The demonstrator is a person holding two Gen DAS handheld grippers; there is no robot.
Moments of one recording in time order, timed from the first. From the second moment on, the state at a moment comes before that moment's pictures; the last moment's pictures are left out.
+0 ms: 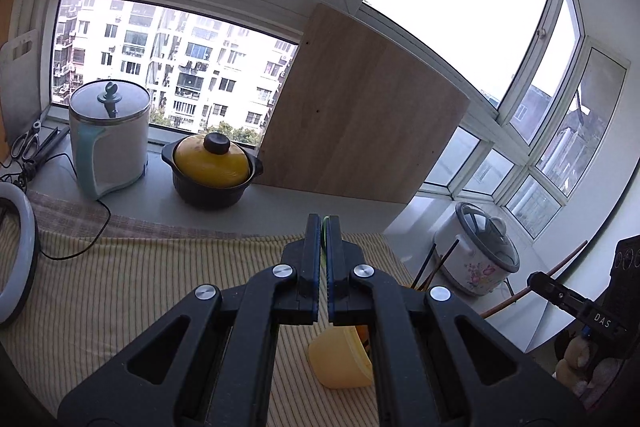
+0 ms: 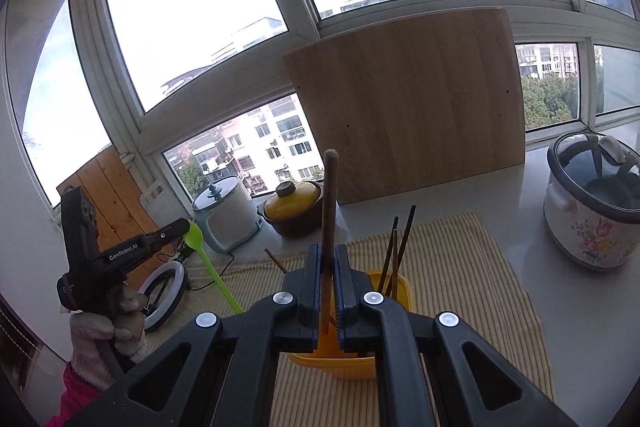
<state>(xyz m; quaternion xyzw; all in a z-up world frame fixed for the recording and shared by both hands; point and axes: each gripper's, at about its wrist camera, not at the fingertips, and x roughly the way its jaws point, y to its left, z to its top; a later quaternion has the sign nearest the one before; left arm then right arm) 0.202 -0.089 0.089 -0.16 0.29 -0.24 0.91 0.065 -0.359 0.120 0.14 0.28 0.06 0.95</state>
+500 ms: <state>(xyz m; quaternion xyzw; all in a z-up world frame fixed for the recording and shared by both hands) 0.199 -0.150 0.072 -0.08 0.29 -0.24 0.92 0.076 -0.362 0.087 0.12 0.32 0.05 0.94</state>
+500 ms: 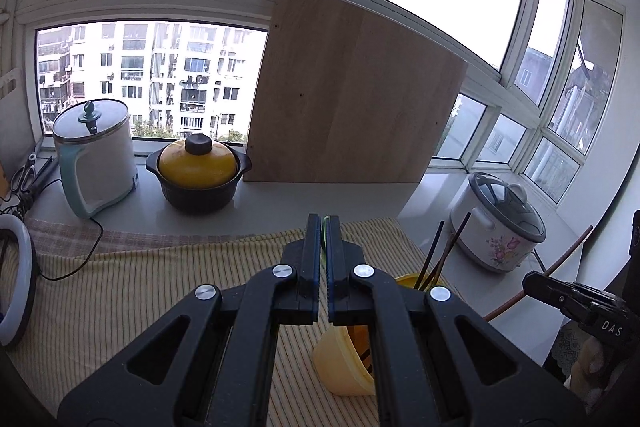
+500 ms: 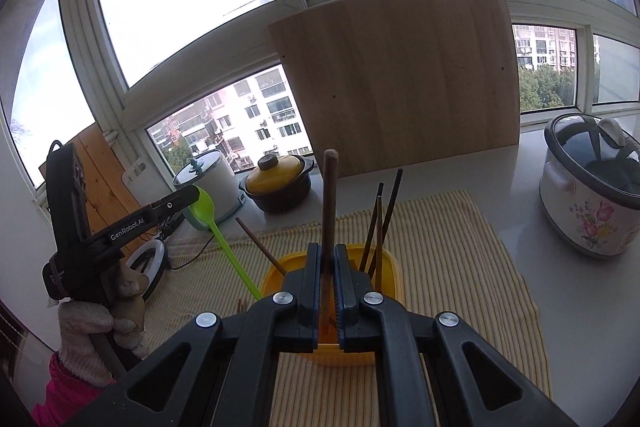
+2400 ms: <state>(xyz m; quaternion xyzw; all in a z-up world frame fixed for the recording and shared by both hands) 0.167 -0.015 -0.046 -0.12 0.44 -0.21 0.87 0.060 -0.287 0.074 0.06 0.31 0.10 0.95</state>
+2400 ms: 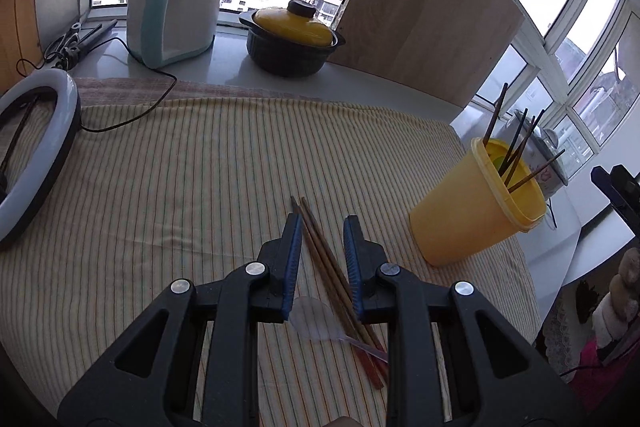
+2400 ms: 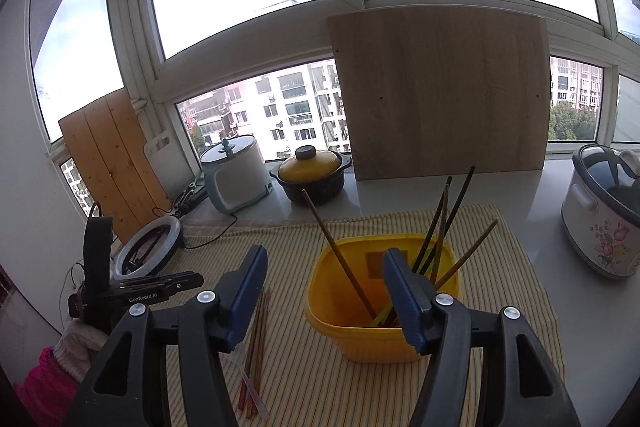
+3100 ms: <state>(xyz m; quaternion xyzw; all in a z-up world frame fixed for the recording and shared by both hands) 0.154 -0.016 -0.123 -0.15 0.51 -0.22 0.82 0.115 -0.196 -0.049 0.03 0.49 0.18 0.85</state>
